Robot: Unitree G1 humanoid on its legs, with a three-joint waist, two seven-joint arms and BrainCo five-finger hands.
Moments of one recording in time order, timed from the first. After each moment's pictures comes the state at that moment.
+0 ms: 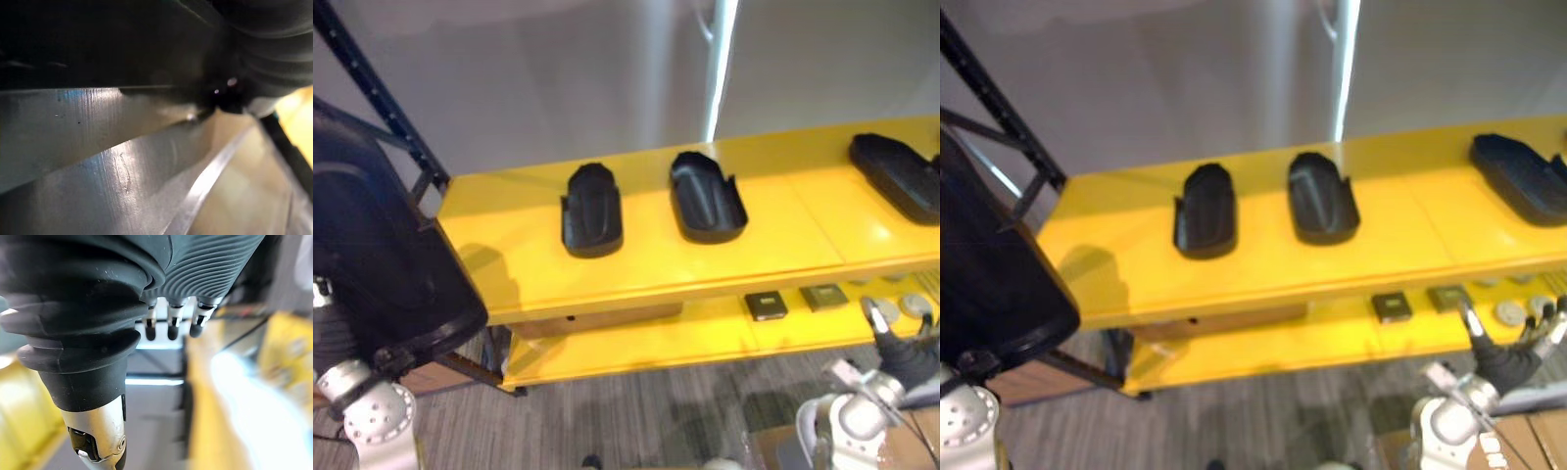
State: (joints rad) left arm 0.08 0.42 0.55 0.02 0.12 -0.03 0.49; right arm 0.29 -0.03 -0.38 0.05 0.02 -0.34 -0.59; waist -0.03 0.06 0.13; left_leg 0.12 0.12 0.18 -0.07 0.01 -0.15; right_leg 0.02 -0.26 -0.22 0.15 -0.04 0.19
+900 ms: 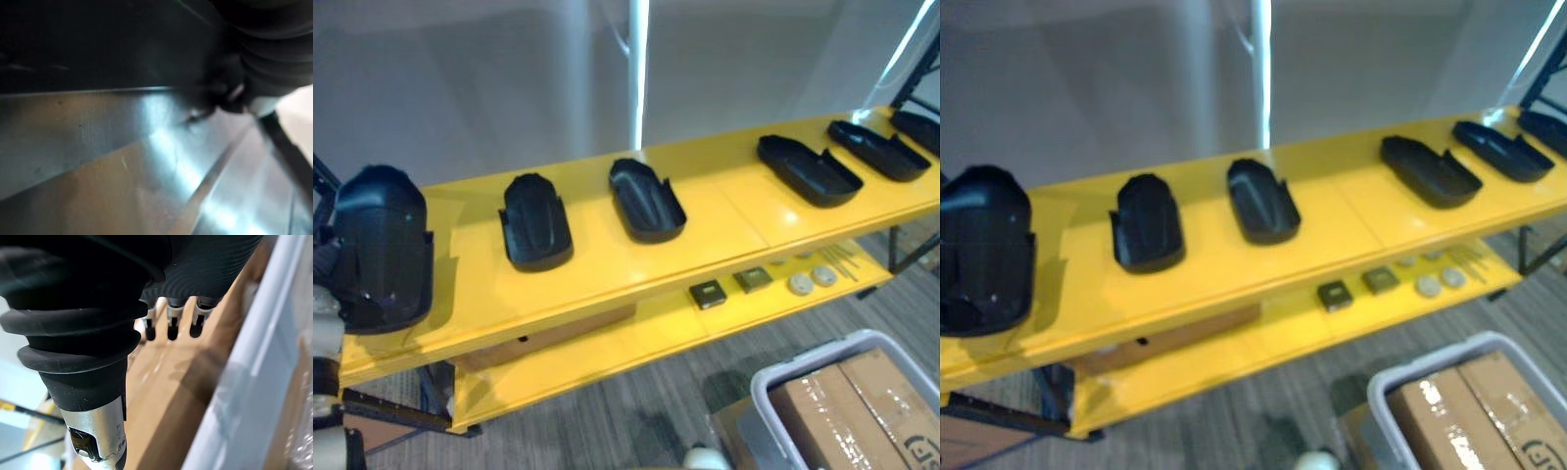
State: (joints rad) left arm -0.36 0.94 0.21 0.65 0.25 0.40 -0.01; right arm 0.44 0.02 -0.47 0.74 0.20 -0.25 -0.52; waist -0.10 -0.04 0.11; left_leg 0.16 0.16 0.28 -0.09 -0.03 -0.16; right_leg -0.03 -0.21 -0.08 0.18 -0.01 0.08
